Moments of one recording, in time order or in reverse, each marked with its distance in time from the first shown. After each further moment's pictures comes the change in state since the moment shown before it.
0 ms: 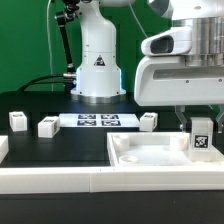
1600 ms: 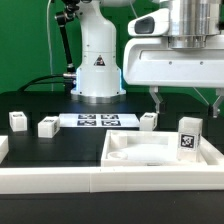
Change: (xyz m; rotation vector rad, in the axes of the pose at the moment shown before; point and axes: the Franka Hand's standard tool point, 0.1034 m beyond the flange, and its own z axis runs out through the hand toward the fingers) arm -0.012 0.022 -0.024 -0.023 0.010 0.196
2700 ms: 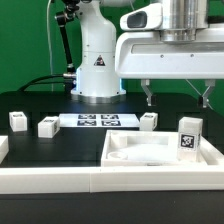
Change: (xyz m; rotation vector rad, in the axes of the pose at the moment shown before) arm -0.024 0.025 -0.008 0.002 -0.003 -0.121
